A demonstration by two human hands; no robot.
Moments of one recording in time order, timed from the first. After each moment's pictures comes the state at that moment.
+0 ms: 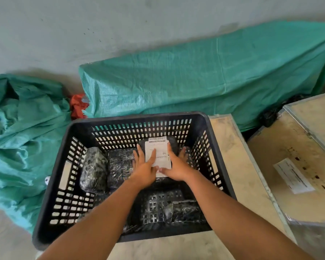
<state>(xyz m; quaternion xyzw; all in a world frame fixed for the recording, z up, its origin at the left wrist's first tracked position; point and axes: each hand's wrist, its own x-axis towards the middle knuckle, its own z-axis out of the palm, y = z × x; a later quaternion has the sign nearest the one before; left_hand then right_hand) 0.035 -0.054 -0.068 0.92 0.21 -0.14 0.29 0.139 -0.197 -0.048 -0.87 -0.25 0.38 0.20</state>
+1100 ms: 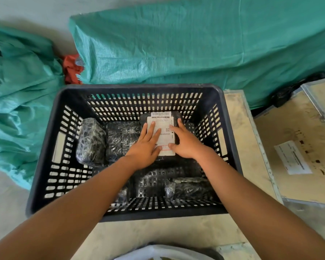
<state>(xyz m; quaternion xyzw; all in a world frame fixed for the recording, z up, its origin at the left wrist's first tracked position) 0.025 -0.043 -0.071 0.95 0.11 -0.15 0.24 0.152 -0.203 -0.029 -0.87 -0.30 0.36 0.17</state>
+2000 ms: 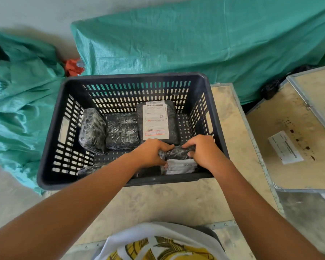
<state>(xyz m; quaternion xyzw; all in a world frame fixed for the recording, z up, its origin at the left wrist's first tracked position) -0.011 -0.110 0.003 0.91 0.03 -0.21 0.35 0.082 -0.297 0.073 -0.90 -0.24 0.35 0.12</state>
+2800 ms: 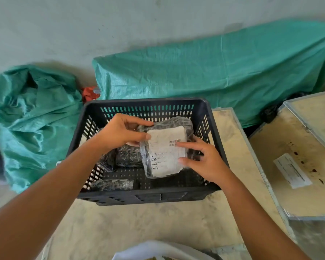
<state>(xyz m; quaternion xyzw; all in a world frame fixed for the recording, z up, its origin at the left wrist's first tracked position) -0.038 -0.024 0.135 0.77 0.13 -0.03 0.62 0.058 -0.306 0.086 -0.76 -0.31 0.24 0.52</state>
